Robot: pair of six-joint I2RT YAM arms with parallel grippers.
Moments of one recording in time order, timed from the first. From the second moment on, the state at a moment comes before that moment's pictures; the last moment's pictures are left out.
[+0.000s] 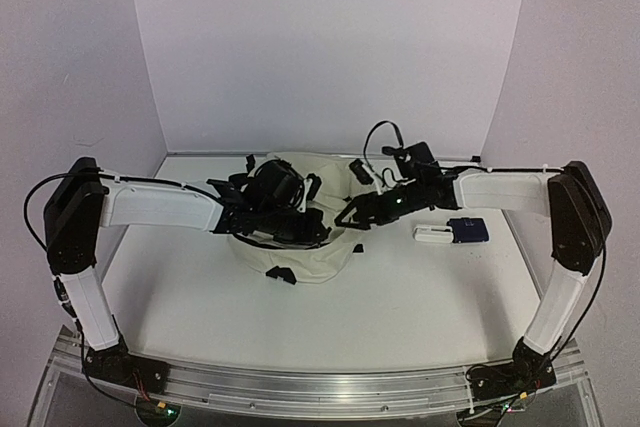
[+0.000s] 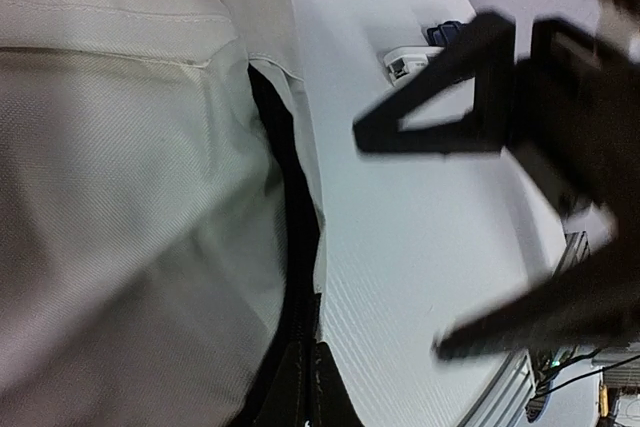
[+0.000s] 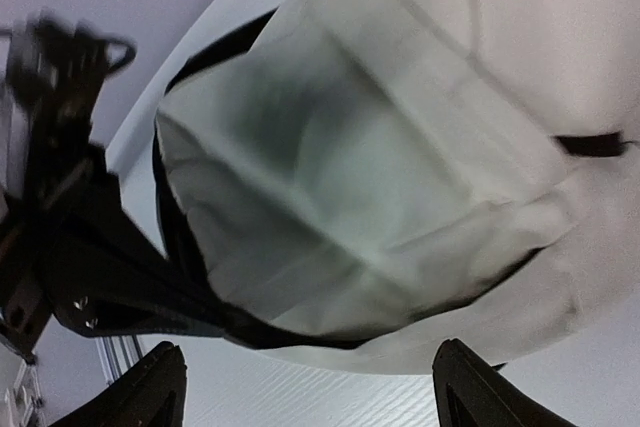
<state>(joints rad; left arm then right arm) -0.93 1.81 1.25 -0.15 0.13 -0.63 0.57 1.81 1.25 -0.21 -0.63 0.17</state>
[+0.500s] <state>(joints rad) -0.87 1.81 1.18 -0.07 0.19 -0.72 0.69 1.87 1.21 -0.22 -0.41 -0.04</state>
